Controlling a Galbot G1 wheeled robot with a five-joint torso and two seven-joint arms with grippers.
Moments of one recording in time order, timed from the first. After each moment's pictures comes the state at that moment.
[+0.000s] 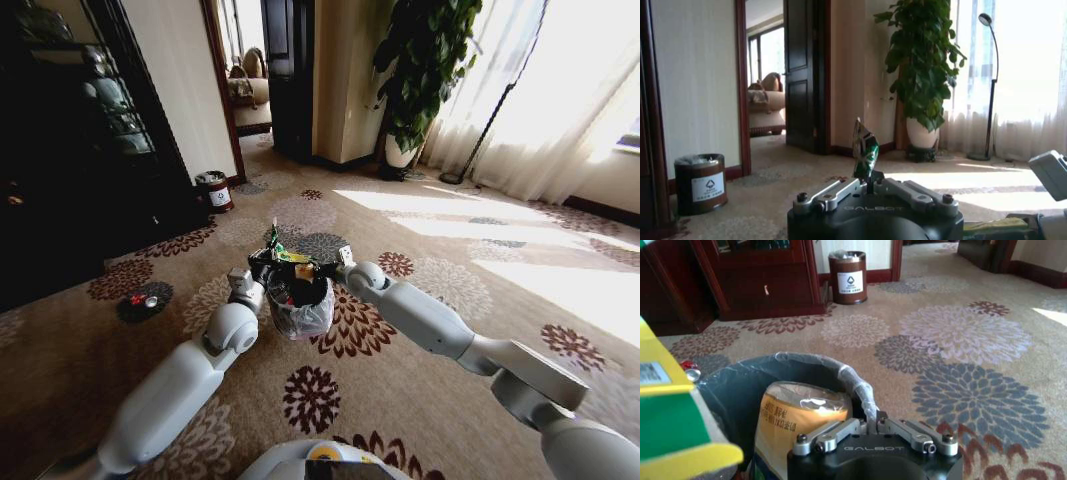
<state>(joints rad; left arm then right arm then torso) 0.92 -0.94 -0.08 -2.10 -0.63 0.28 -0.51 -0.21 1.14 -0.54 1.41 1.03 -0.52 0.18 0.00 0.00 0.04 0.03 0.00</state>
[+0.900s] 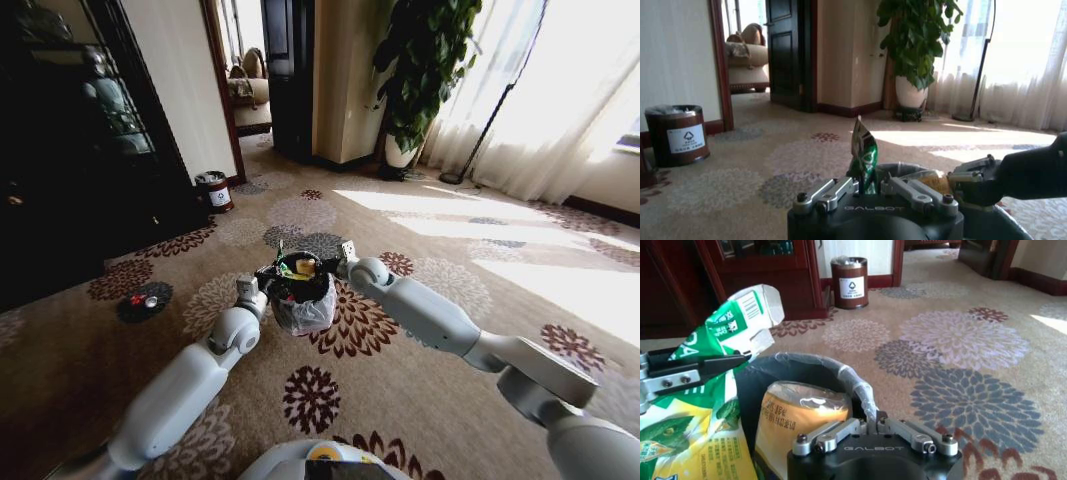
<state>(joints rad) 0.90 -0.96 -0.05 -1.95 -0.70 0.32 -0.41 -0.20 1.09 -0.54 1.47 1.05 -0.52 0.18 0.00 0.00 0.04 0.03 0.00</state>
